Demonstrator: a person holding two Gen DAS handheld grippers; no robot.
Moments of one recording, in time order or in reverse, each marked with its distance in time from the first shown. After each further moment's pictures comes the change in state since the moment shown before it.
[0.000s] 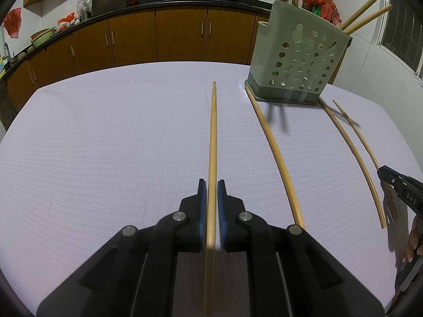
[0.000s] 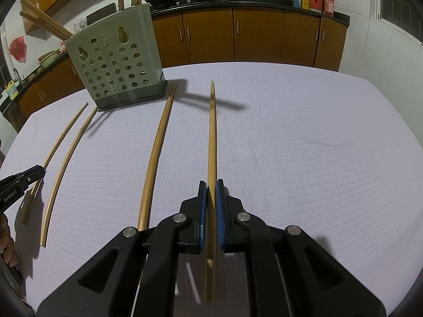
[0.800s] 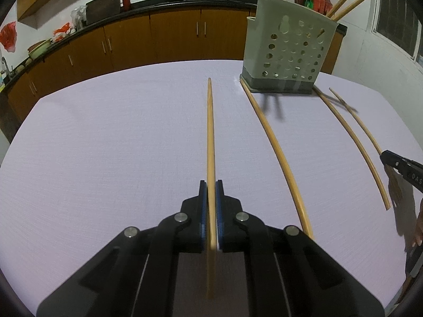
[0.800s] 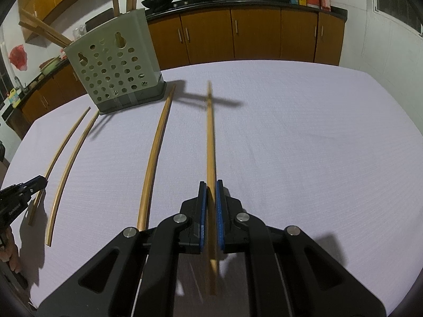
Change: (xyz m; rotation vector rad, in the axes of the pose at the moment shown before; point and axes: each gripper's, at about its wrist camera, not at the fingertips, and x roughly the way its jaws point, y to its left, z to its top) left arm -0.009 -0.006 -0.007 0.071 0.000 0.030; right arm -0.007 -0.003 -0.002 0.029 -0.021 0.015
